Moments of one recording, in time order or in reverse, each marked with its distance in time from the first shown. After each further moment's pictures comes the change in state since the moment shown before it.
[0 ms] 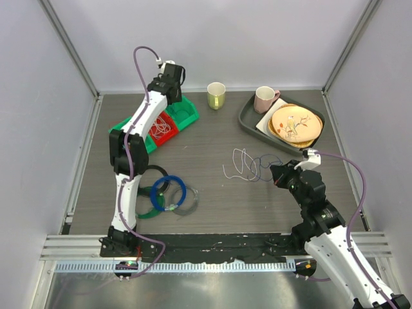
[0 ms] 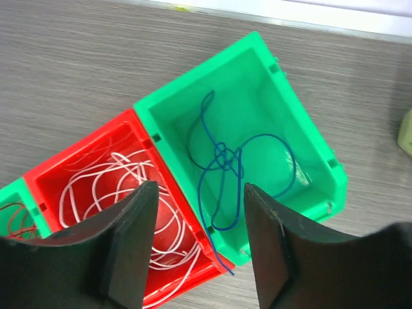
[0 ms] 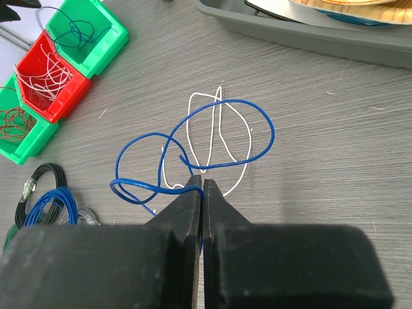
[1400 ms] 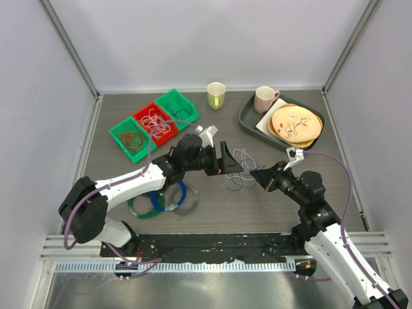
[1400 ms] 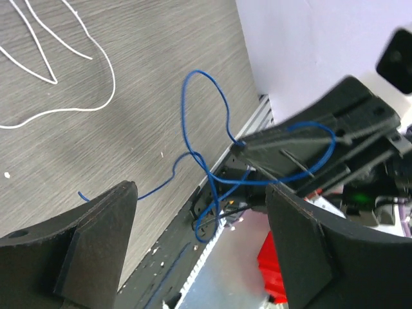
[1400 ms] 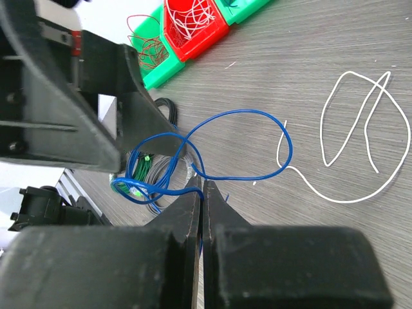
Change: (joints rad) left arm -0.504 -0.854 -1.300 0.814 0.861 -0.603; right arm 0.000 0.035 -0.065 0.256 -0.476 0.043
